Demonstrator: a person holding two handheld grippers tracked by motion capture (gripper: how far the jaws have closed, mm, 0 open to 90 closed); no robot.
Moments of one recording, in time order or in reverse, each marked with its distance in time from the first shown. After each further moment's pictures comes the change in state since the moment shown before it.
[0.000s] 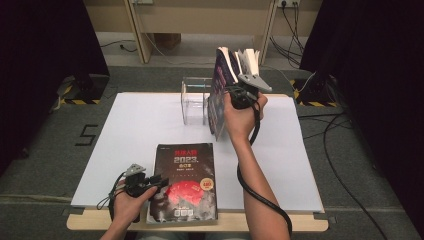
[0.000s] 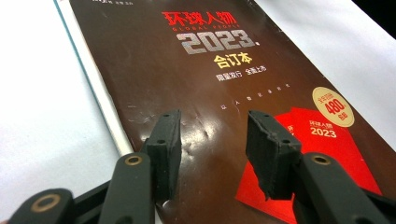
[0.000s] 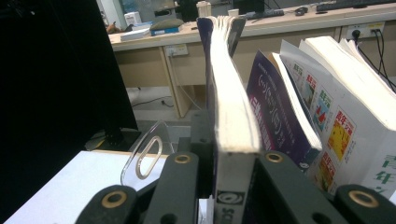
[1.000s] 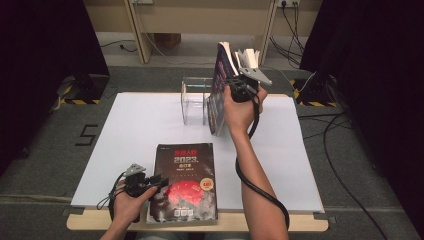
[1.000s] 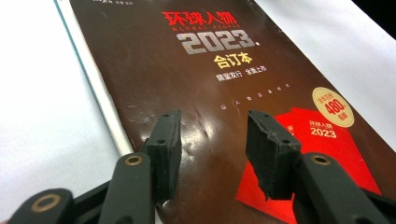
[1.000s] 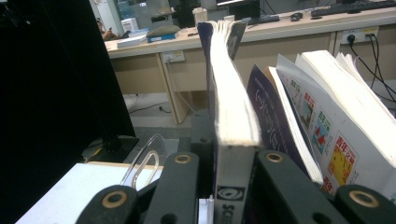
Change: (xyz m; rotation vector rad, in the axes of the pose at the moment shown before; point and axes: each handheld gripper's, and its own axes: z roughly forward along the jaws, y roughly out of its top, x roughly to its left) left arm 0.000 0.000 0.000 0.001 0.000 -0.001; right arm -0.001 0.012 0.011 -0.022 -0.013 0.015
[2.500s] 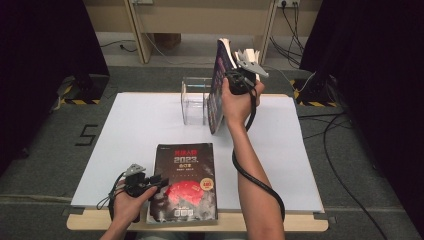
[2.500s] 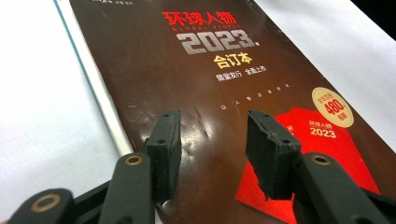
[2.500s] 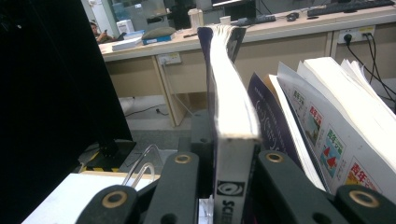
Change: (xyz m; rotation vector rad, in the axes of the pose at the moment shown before) left arm 0.000 0.000 0.000 0.000 -0.002 -0.002; right arm 0.000 0.009 0.021 0.000 -0.017 0.014
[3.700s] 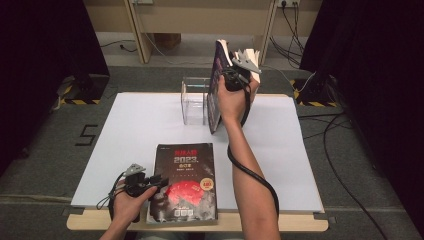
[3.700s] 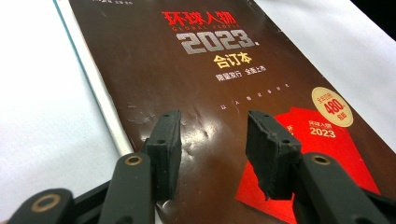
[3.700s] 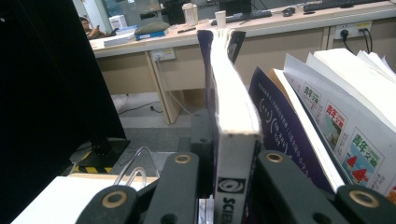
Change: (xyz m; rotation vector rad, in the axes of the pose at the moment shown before) left arm 0.000 0.000 0.000 0.003 -0.003 0.000; right arm 0.002 -0.005 0.028 0.014 -0.026 -0.003
